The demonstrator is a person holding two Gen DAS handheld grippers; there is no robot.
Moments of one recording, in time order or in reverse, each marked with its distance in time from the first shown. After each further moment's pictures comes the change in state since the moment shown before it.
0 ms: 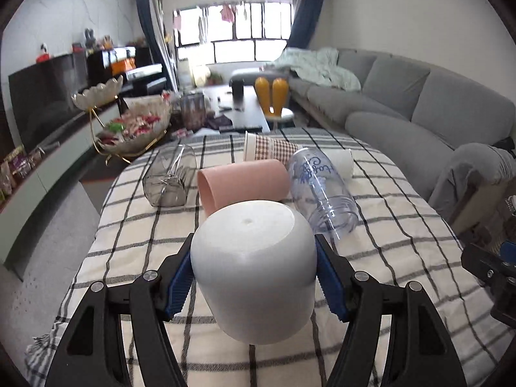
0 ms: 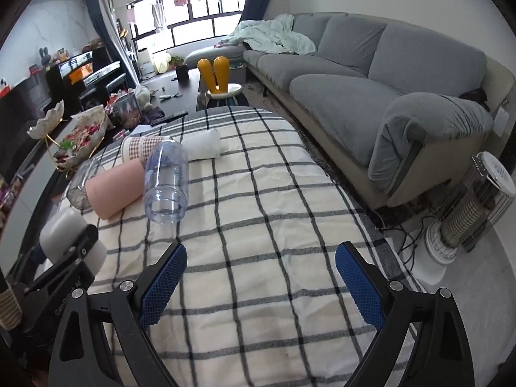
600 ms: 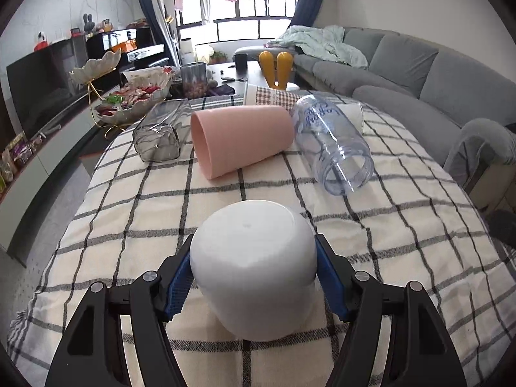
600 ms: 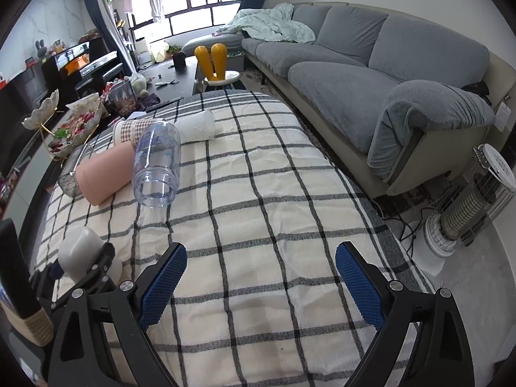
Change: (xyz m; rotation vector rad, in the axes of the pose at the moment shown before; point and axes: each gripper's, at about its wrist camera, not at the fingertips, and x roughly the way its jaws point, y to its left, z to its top) left arm 0.031 -0.007 -0.039 0.009 0.117 0.027; right arm 0.013 -0.007 -0.006 0.011 0.059 -0.007
